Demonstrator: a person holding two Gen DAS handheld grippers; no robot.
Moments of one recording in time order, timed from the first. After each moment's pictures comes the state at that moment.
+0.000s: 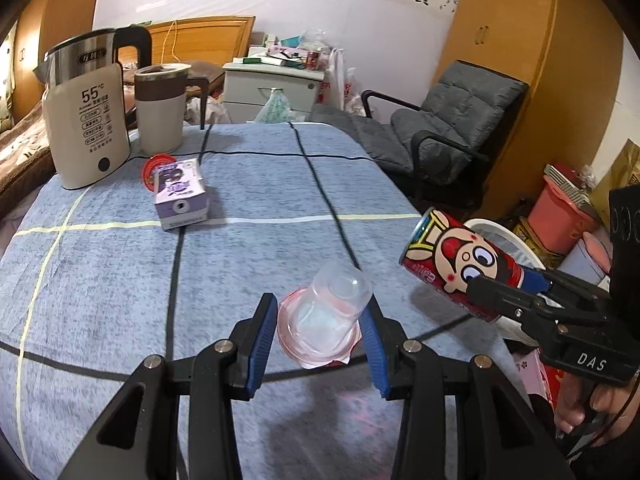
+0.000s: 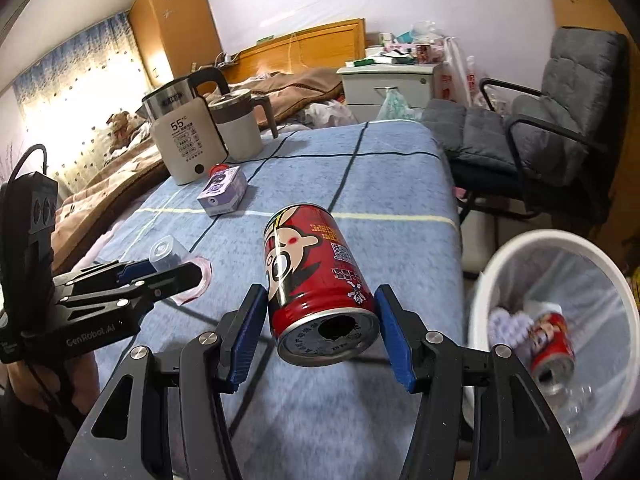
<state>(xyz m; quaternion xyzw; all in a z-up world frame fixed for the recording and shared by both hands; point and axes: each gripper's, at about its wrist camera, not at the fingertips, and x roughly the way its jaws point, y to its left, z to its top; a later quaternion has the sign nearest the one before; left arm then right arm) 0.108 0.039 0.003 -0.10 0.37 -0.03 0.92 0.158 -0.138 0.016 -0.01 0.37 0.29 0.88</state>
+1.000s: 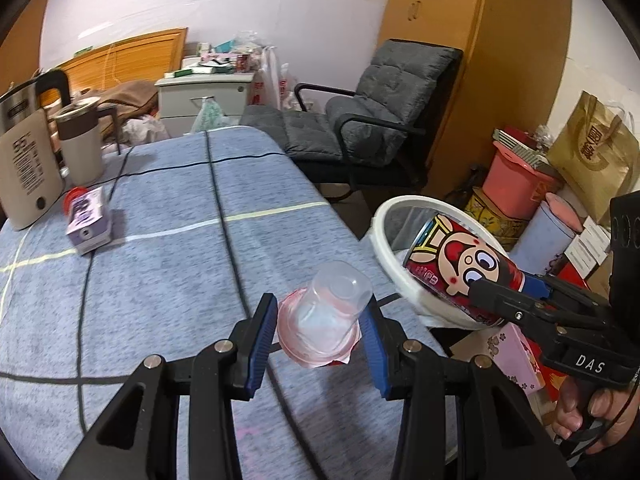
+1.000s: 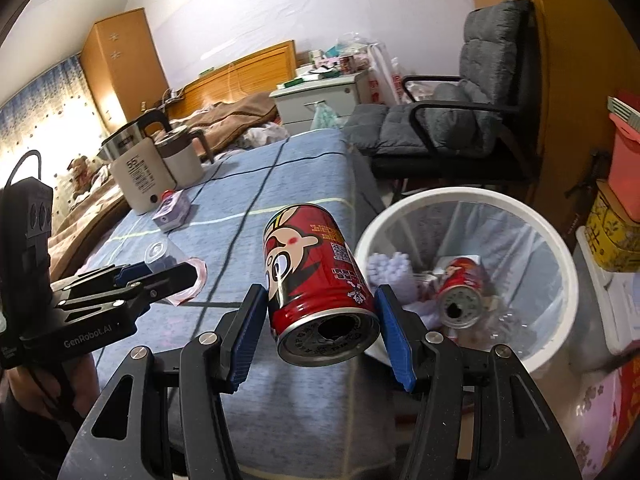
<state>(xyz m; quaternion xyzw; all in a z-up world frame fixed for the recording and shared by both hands) 0.114 -0.054 0.015 -0.05 0.36 -0.11 0.92 0.123 -0.236 0.021 0.05 0.36 0.20 0.91</state>
